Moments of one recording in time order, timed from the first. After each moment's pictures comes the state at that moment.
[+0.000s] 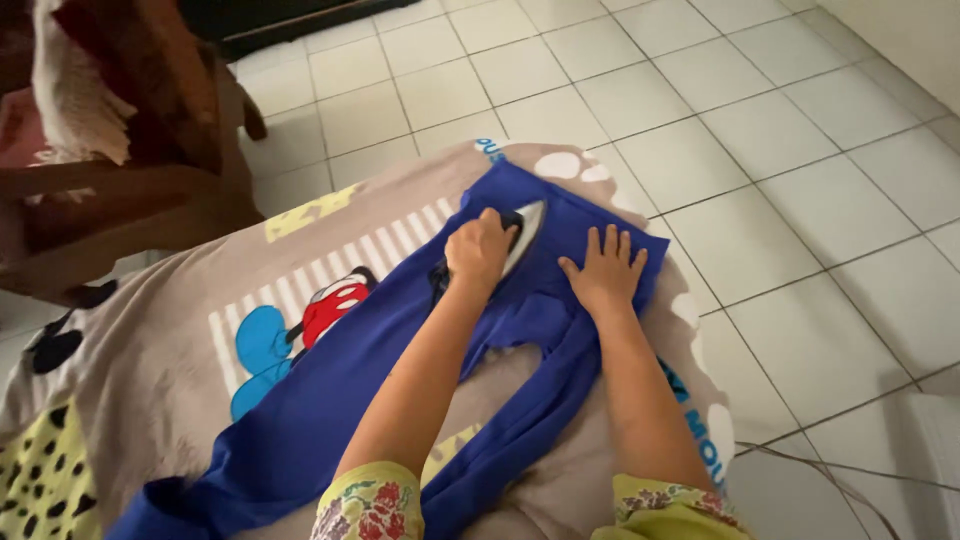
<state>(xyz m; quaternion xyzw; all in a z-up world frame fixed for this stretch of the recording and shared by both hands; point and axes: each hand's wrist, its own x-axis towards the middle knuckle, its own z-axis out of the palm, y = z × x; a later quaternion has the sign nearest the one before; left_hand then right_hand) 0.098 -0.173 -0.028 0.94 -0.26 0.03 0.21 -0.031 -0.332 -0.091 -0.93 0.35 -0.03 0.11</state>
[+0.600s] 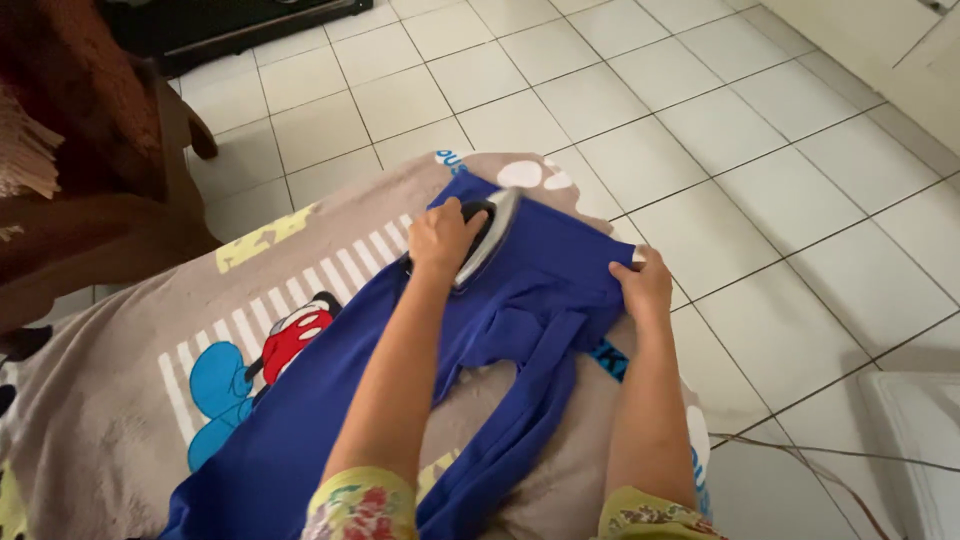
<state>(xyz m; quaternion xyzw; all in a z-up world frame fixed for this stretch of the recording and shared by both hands) 0.141 -0.194 -0.018 0.94 -0.26 0.05 0.20 -0.097 -0.428 -0.134 -0.75 0.47 -0.26 0.40</state>
